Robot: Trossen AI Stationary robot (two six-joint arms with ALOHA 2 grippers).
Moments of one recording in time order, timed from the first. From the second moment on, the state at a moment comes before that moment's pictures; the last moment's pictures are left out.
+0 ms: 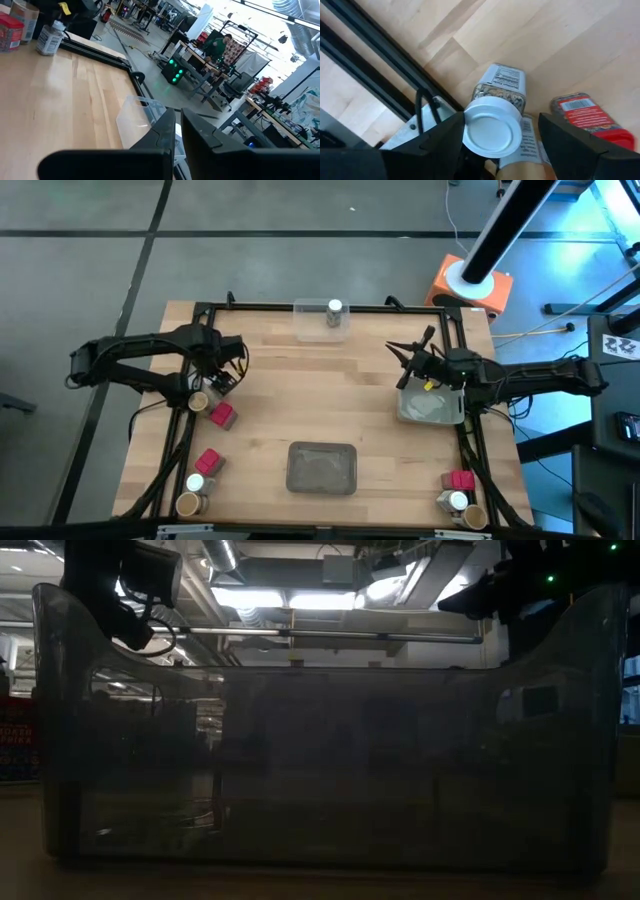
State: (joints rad) left arm 0.32 1.10 0.85 -1.41 -0.09 -0.52; right arm -0.03 0.75 0.41 0.30 0.48 -0.55
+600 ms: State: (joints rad) left arm 0.32 1.10 0.93 -1.34 -0.08 -0.50; right arm -0.03 0.78 0.41 0.34 0.49 -0.58
